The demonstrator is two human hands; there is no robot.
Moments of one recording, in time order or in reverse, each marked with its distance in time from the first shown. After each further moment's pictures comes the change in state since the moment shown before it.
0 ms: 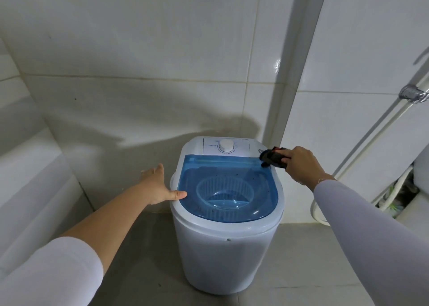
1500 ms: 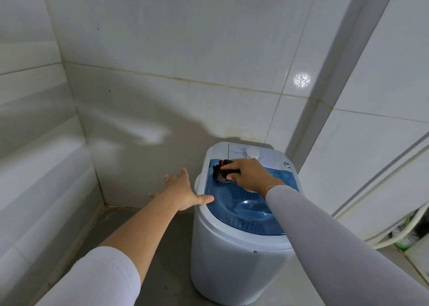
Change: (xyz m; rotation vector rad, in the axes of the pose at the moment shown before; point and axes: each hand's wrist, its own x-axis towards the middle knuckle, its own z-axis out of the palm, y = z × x) left_hand 0.020 -0.018 0.019 -0.145 -0.004 -0.009; right_hand 0.005 -0.158 0.052 -0.005 -0.328 -0.358
